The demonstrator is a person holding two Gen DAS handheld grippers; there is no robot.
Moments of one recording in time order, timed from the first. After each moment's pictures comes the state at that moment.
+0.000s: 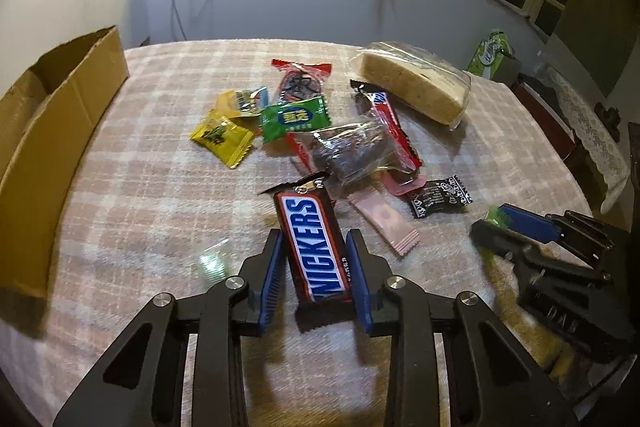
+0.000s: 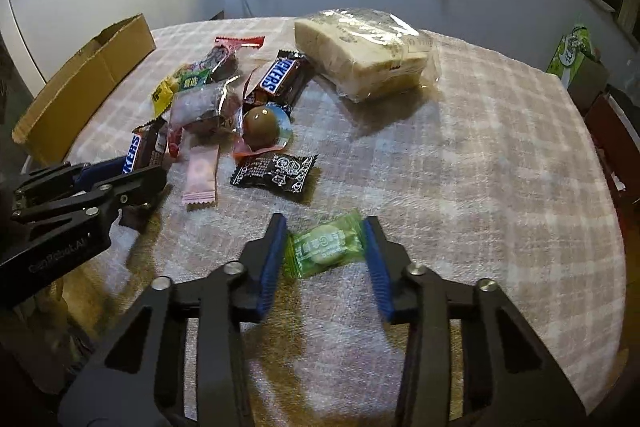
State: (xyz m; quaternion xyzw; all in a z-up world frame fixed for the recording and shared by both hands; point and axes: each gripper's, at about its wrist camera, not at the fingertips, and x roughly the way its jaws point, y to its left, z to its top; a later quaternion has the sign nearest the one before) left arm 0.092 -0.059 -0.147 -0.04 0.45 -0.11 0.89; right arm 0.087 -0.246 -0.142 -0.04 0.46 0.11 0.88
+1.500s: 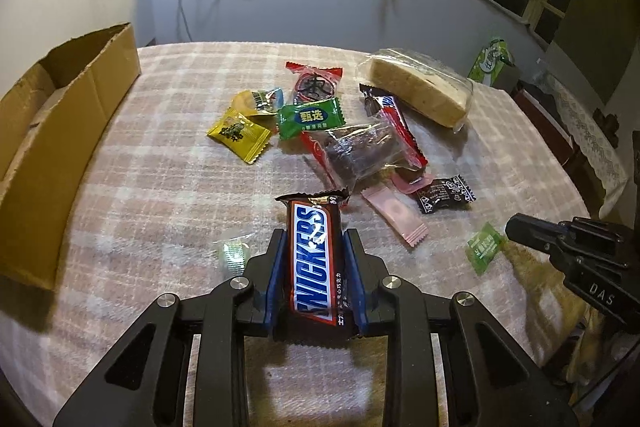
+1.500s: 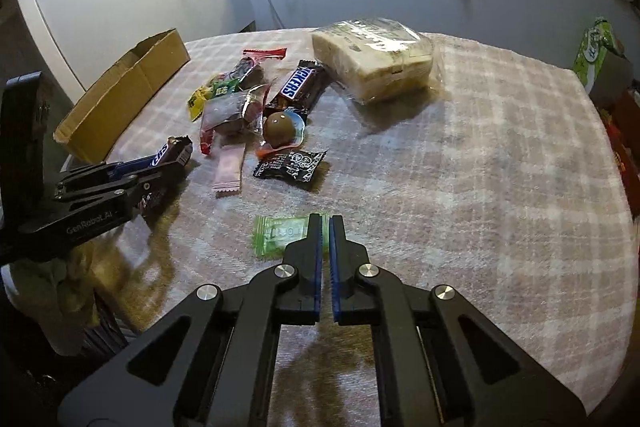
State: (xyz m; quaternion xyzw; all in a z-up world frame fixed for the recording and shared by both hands) left arm 0.087 -0.049 -0.145 -0.04 0.44 -0.11 0.89; right arm 0.076 -0.266 -0.133 -0.01 0.45 0.18 0.87
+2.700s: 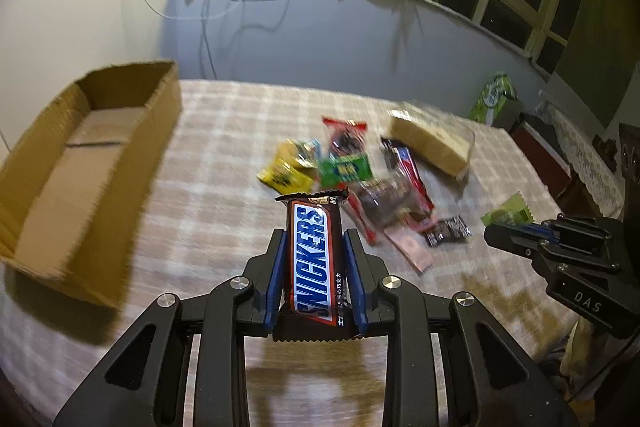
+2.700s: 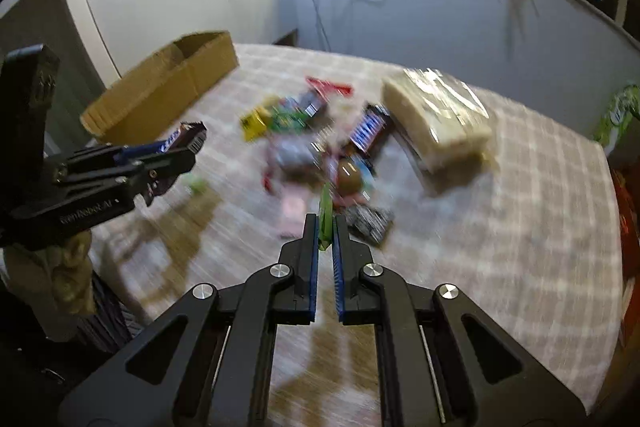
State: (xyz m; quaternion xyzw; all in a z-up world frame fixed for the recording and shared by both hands) left arm 0.073 -0.011 -0.101 -0.06 0.39 -0.09 0.91; right arm 0.080 -0.216 -0.095 -0.06 0.42 0.24 0.88
